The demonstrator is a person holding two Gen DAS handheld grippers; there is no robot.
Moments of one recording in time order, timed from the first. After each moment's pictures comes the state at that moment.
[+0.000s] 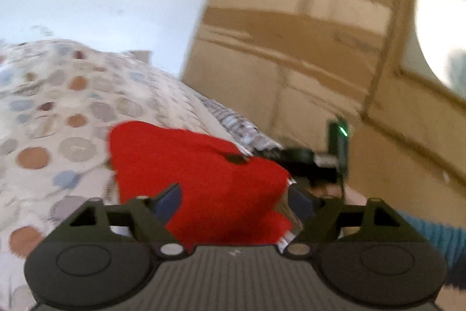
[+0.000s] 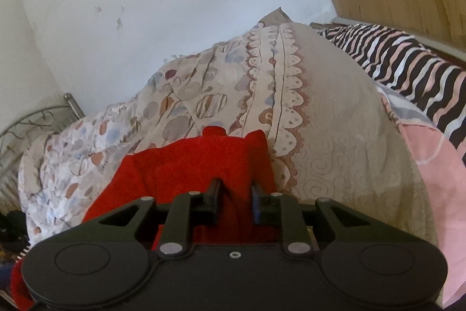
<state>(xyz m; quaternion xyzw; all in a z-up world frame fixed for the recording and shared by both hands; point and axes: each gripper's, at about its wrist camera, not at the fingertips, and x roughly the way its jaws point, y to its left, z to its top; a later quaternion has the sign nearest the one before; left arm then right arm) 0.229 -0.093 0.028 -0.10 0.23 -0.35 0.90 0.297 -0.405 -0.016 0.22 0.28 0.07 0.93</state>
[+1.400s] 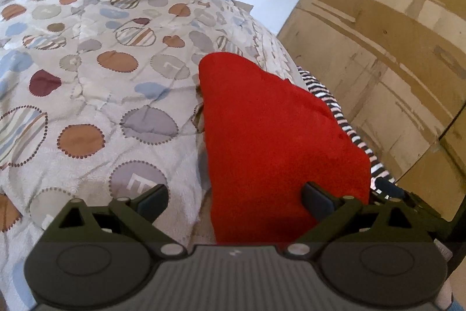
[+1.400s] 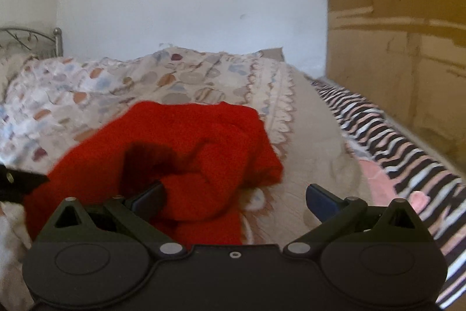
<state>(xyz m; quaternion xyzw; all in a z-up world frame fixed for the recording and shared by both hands) 0.255 -0.071 -0.027 -0.17 0.36 -0.20 0.89 0.185 -0.320 -0.014 -0.01 0.23 -0.01 0.97</state>
